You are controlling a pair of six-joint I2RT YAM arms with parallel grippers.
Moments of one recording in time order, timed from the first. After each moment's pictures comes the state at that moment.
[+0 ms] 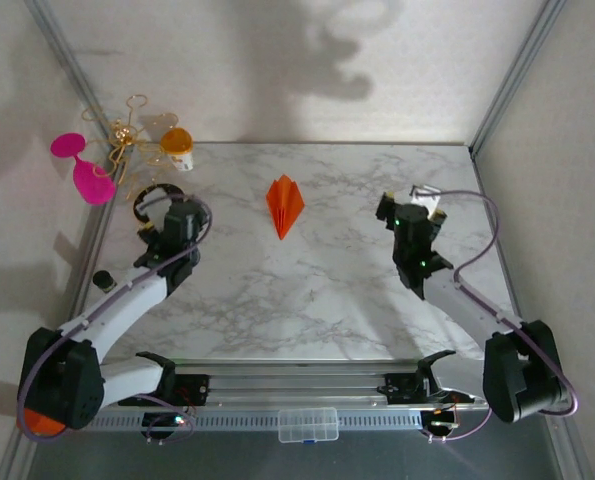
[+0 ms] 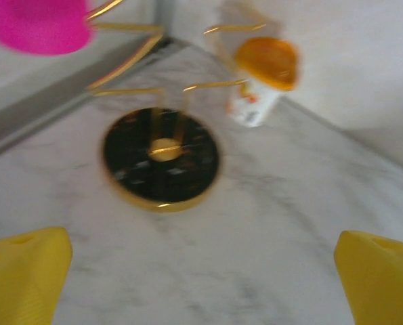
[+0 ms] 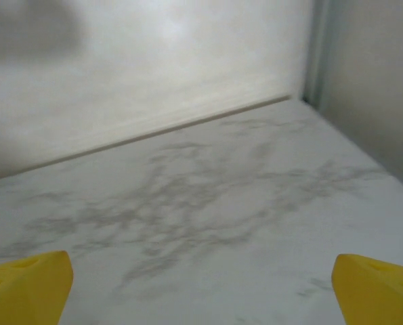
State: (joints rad) left arm -0.28 1.16 0.67 -0.01 -0.75 -0.61; right arm 0.37 1.19 0.61 0.27 0.60 0.30
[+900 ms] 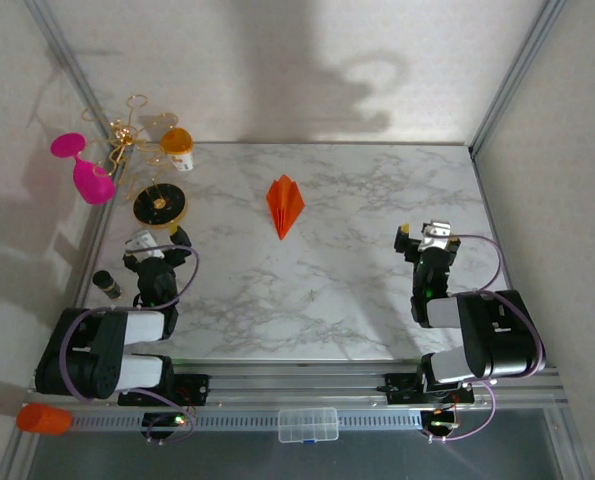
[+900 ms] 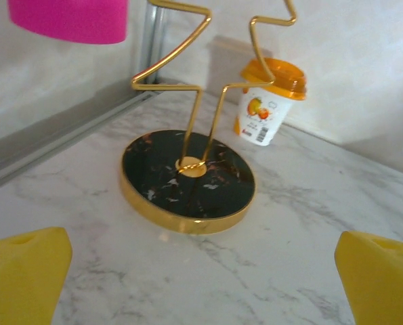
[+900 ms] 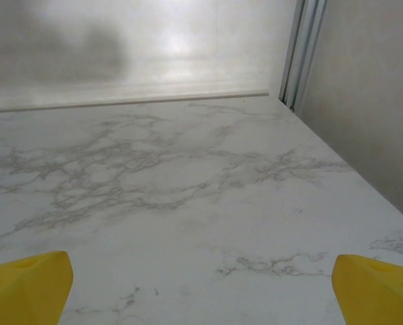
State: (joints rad) left arm -0.03 1.34 0.14 1.09 -0.38 -0.29; right arm 0.11 1.43 0.21 1.05 0.28 0.03
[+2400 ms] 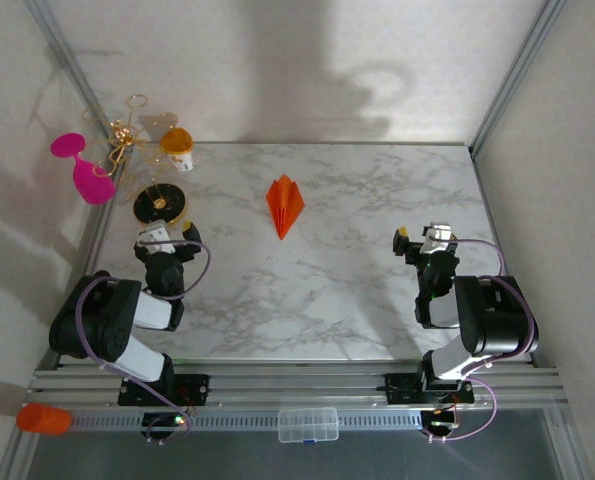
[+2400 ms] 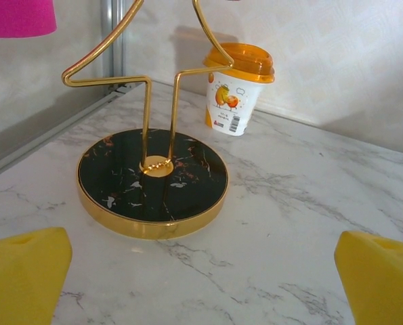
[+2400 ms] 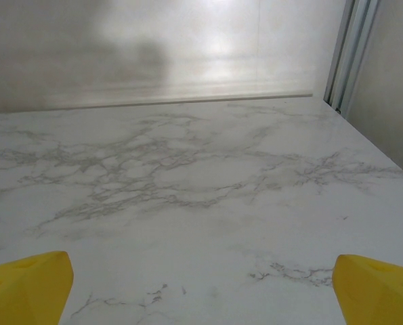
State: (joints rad) left arm -0.07 1.53 0.20 1.24 -0.35 -0.21; right arm 0.03 1.54 0.20 1.20 0.08 0.04
